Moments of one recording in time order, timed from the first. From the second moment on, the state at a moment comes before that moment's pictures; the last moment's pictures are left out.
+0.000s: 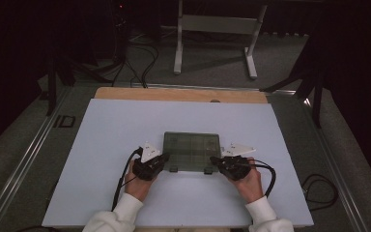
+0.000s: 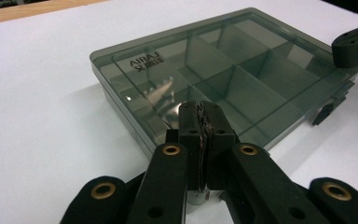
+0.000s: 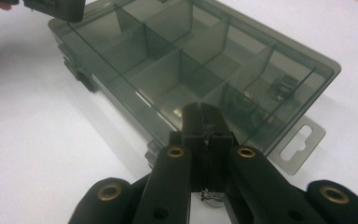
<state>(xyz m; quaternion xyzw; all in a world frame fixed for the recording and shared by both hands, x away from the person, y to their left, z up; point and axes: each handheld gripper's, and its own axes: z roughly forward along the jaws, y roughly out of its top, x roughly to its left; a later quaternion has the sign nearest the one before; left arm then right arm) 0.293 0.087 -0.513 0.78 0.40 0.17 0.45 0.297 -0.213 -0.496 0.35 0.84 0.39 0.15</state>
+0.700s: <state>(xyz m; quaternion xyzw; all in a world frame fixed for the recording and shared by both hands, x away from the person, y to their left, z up) 0.288 0.085 -0.517 0.78 0.39 0.16 0.45 0.293 -0.214 -0.501 0.35 0.83 0.41 0.15</state>
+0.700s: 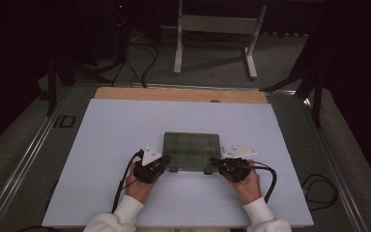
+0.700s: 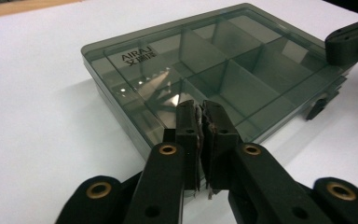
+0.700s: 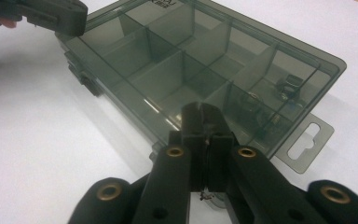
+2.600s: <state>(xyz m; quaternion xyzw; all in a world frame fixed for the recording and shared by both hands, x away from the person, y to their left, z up) 0.254 0.199 -0.475 0.76 0.40 0.24 0.45 0.255 -0.304 -0.485 0.43 0.78 0.41 0.19</state>
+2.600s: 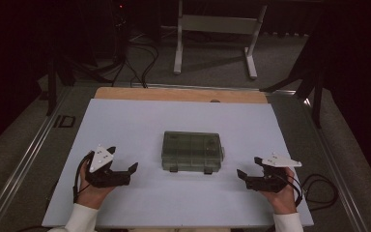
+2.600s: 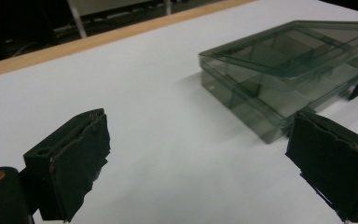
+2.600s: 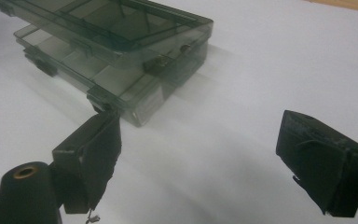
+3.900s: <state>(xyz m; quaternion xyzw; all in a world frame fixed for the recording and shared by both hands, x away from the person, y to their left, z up) 0.241 0.261 -0.497 0.72 0.46 0.27 0.44 0.243 -0.327 -0.506 0.46 0.74 0.43 0.22</state>
